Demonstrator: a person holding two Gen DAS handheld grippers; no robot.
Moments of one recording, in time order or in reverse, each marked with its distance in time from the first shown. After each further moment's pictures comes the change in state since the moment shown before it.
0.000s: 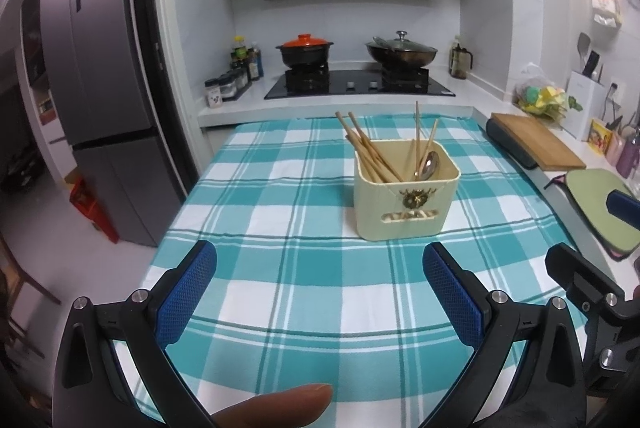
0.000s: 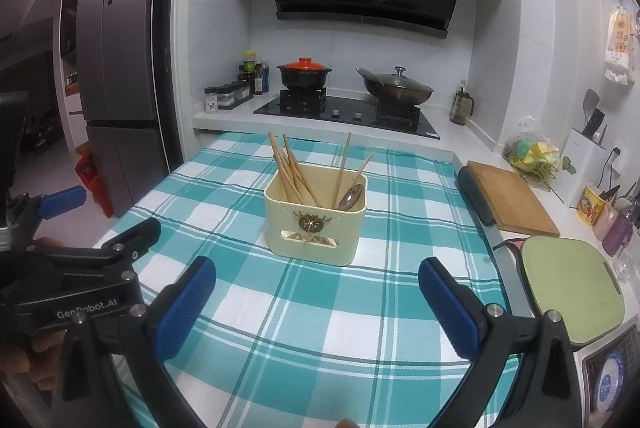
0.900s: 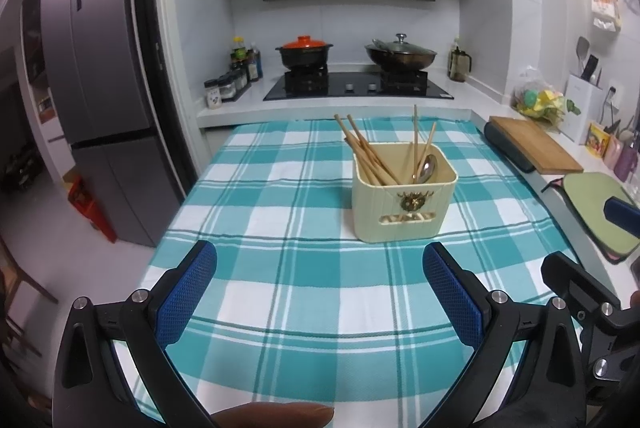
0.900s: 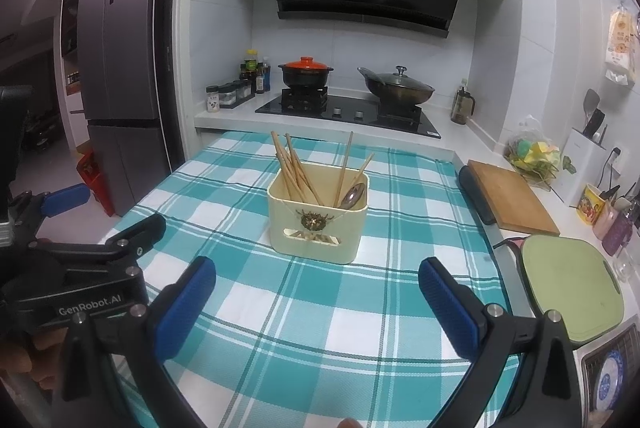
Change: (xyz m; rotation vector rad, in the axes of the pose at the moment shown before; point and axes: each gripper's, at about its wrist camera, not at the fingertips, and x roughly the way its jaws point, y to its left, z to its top) left arm -0.005 0.001 0.002 -0.004 -0.005 -0.007; right arm -0.006 0.001 0.001 0.002 0.006 0.007
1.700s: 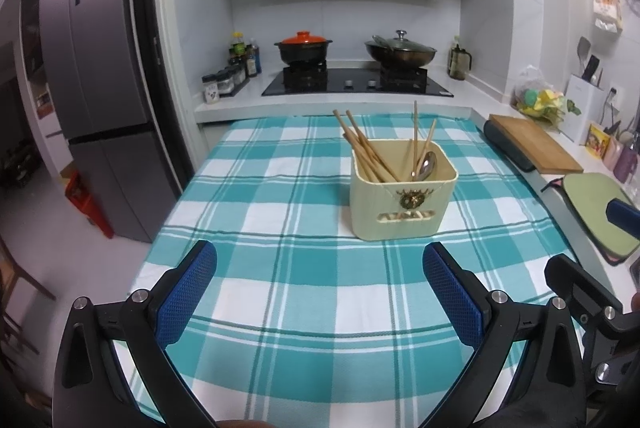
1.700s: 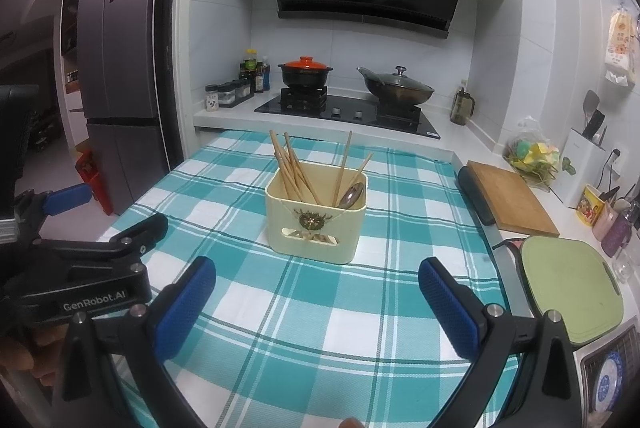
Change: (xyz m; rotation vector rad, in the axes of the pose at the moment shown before) left arm 0.008 0.005 -0.002 -0.017 0.013 -0.013; right arm 0.001 -0.001 -0.001 -0.003 0.001 -0.005
